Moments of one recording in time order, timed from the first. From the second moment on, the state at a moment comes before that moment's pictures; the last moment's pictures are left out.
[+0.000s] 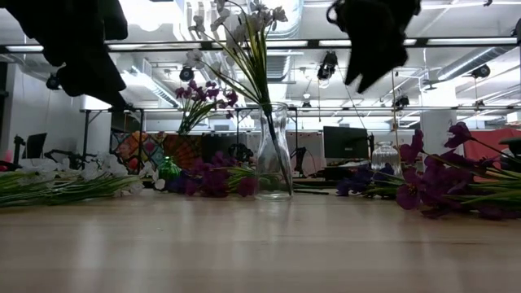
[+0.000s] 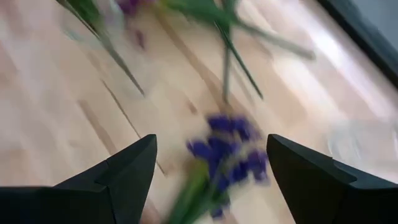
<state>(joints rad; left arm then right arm) -0.36 0.90 0.63 -0.58 -0.38 -0.77 0.02 1.36 1.17 -0.92 0.34 0.56</state>
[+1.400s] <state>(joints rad) -0.38 0.98 0.63 -0.60 -0.54 -0.74 0.02 1.52 0.78 -0.63 0.18 0.92</state>
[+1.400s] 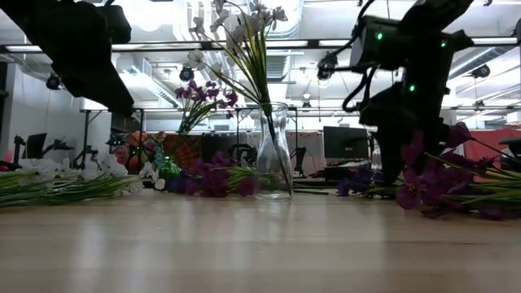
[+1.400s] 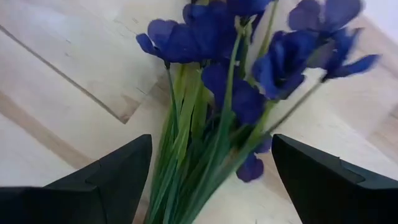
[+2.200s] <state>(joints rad) -0.38 0.98 0.63 -0.60 -0.59 -0.72 0.02 1.51 0.79 -0.62 0.24 0.93</state>
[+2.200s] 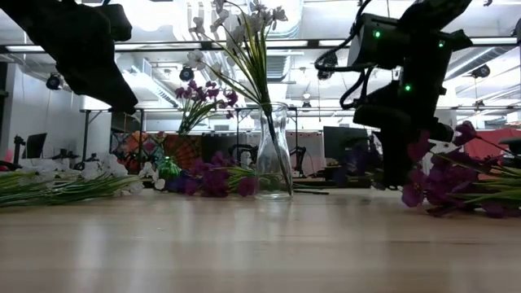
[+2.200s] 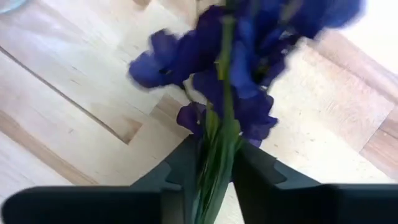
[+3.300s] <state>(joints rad) -0.38 0.98 0.63 -0.60 -0.62 -0.72 0.03 1.00 0.79 -0.61 0.62 0.77</state>
